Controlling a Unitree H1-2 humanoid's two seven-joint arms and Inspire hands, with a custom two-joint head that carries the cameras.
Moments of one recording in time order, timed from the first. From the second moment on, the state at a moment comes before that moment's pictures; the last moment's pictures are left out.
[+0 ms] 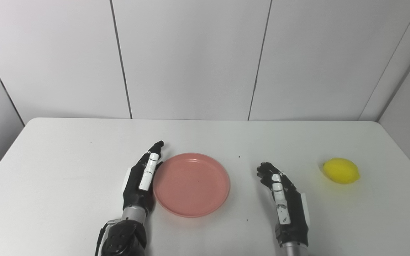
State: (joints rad) left arm -0.27 -0.12 0.01 0.10 -0.13 0.20 0.02; right arm 0.00 0.13 -0.01 -0.06 -0.08 -0.13 -0.16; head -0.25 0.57
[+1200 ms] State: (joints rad) left arm -0.28 -0.12 0.04 0.10 -0.19 0.22 0.00; right arm -0.13 -0.16 -0.05 -0.23 -0.63 0.08 -0.18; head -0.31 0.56
